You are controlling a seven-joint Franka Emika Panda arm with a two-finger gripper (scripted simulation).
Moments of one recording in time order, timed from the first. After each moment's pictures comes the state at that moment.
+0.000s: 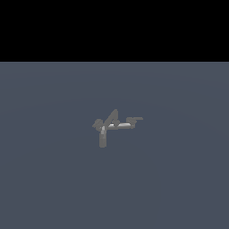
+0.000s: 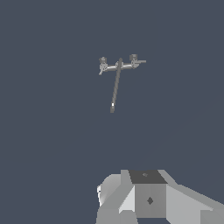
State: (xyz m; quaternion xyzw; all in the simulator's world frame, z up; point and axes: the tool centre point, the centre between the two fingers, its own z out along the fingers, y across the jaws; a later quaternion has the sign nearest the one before) arm -0.247 0.010 0.489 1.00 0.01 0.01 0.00
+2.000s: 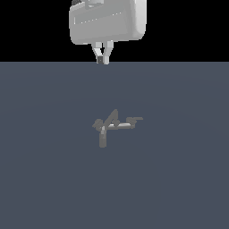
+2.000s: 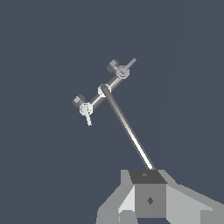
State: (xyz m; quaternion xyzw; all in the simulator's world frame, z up) arm -0.084 0.029 0.294 0.94 -0.33 0.01 0.00
